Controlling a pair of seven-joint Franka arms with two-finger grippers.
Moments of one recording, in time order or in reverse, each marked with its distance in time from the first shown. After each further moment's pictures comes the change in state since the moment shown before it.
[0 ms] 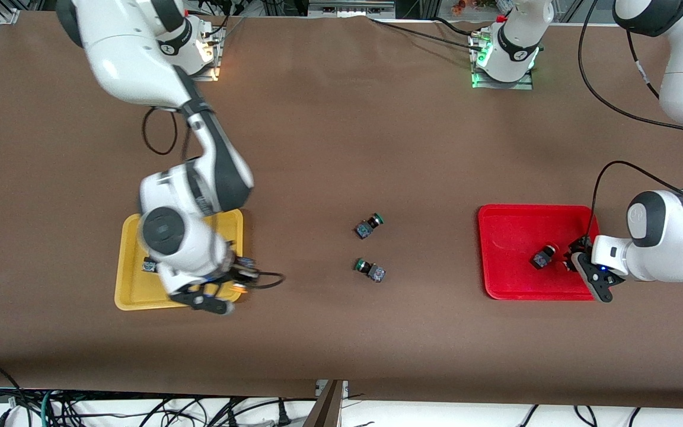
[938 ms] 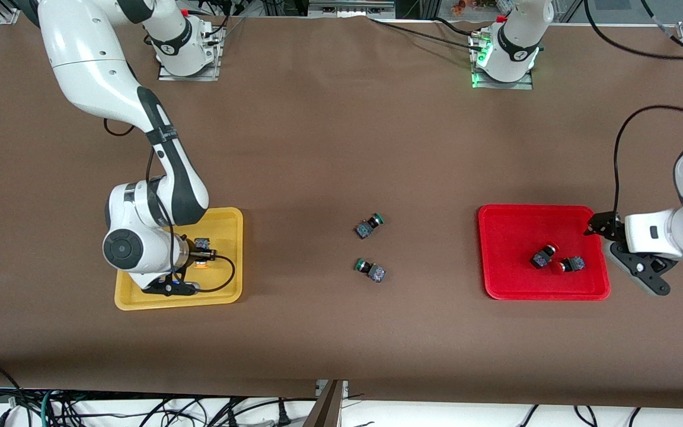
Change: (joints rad) left arm -0.004 -0.316 -0.146 0.048 0.000 -0.316 -0.463; right arm -0.090 -0.120 -0.010 -0.501 0.003 0.231 -0.276
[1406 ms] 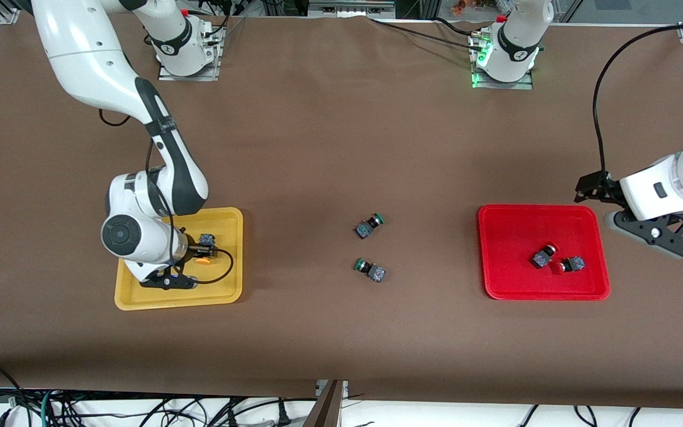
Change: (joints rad) left arm -0.034 -0.105 -0.114 0.140 0.000 -0.269 -0.392; right arm -0.003 -0.087 -0.003 -0.049 -0.001 0.012 -0.031
